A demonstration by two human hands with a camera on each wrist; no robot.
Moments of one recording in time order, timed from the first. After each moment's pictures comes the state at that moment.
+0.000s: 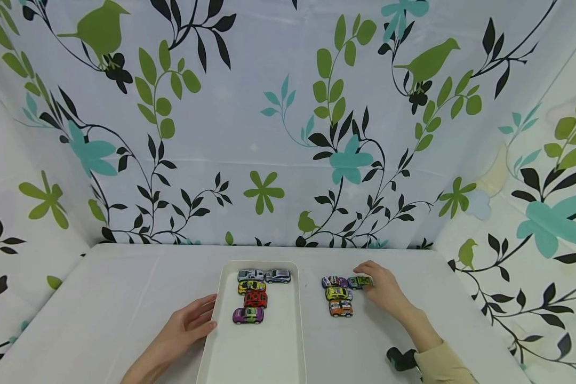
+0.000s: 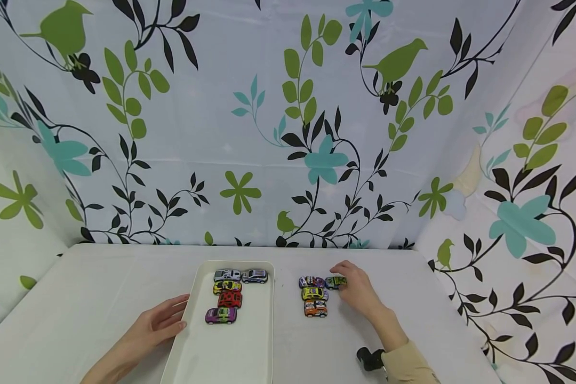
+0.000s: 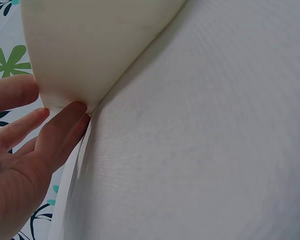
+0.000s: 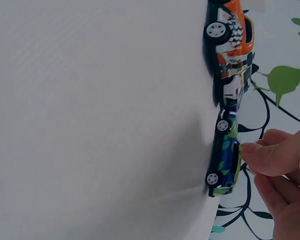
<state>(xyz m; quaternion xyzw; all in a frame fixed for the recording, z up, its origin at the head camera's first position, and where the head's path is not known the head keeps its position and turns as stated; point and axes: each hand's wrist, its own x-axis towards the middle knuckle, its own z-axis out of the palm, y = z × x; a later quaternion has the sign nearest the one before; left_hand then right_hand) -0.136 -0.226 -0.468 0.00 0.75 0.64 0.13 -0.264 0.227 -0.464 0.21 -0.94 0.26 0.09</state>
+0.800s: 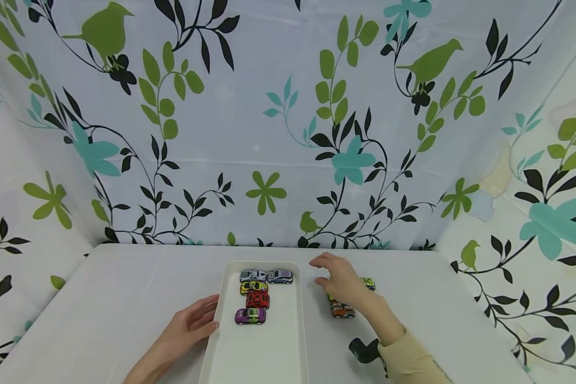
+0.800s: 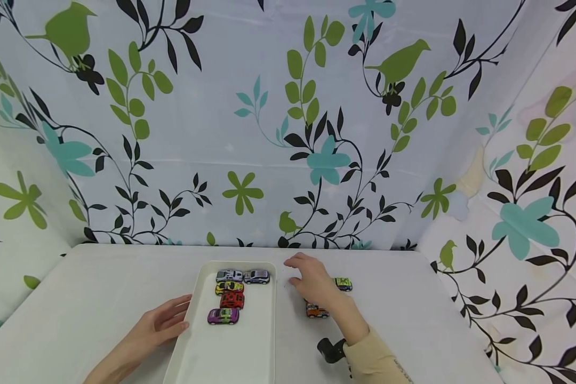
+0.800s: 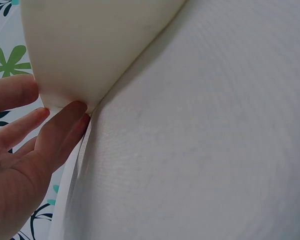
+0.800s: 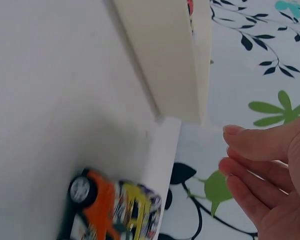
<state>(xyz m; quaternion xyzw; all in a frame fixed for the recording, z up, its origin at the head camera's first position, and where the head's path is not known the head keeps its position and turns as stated) -0.136 -0.226 -0.467 0.00 0.75 0.65 0.13 -0.252 0.128 -0.420 0.31 -0.91 0.27 0.07</state>
